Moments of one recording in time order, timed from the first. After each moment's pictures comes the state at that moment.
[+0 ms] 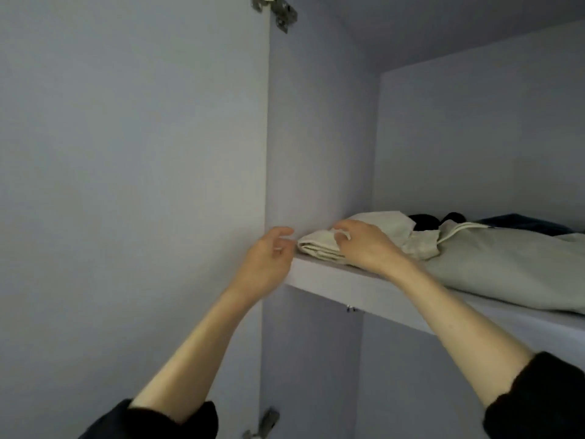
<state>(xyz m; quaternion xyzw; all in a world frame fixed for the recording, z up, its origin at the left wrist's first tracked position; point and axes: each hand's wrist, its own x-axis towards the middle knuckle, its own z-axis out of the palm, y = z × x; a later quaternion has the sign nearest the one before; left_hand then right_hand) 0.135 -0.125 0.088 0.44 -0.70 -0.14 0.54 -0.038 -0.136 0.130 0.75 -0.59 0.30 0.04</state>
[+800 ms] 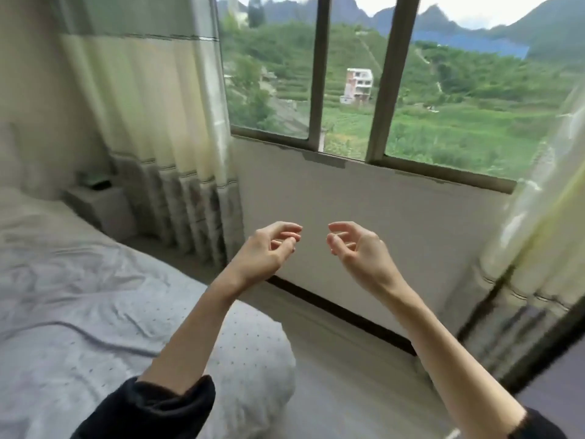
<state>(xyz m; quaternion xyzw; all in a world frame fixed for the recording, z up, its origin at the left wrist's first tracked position) 0.464 0.445 -0.092 0.82 -0.21 -0.01 0.54 0.417 0.278 -0.075 0.89 -0.01 0.14 -0.44</state>
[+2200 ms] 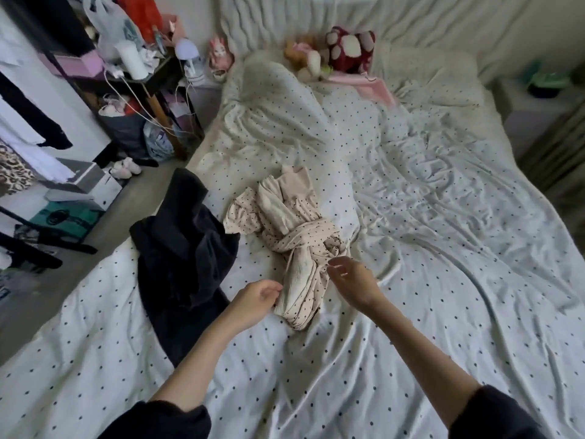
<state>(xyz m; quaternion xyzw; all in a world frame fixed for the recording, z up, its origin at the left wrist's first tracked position) 0.271 1.176 -0.346 0.71 0.49 0.00 0.51 0.465 1.097 -0.332 0.79 0.43 -0.35 -0.26</state>
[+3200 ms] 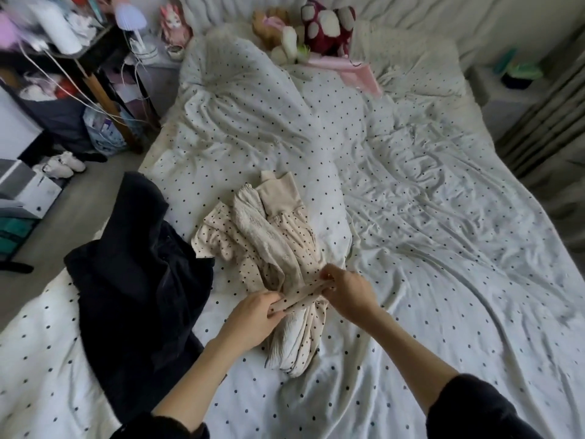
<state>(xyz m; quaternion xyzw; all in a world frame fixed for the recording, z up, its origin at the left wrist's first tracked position) 0.320 1.267 -0.429 0.87 0.34 0.00 0.36 0.504 1.184 -0.411 0.83 0.50 -0.23 -0.12</state>
